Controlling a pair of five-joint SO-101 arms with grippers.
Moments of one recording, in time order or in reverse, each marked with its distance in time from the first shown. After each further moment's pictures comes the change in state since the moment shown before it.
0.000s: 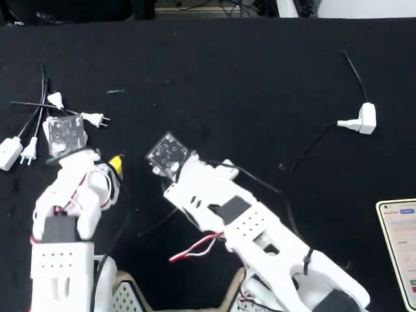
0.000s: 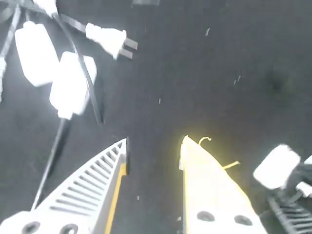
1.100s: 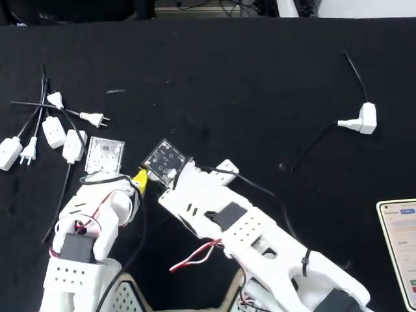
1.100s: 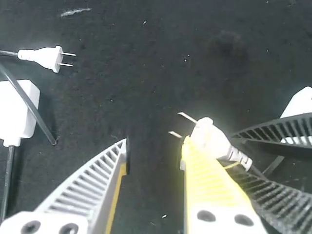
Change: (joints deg) left arm 10.5 -12.4 14.9 -5.4 -7.0; right arm -2.7 0.0 1.6 -2.5 -4.1
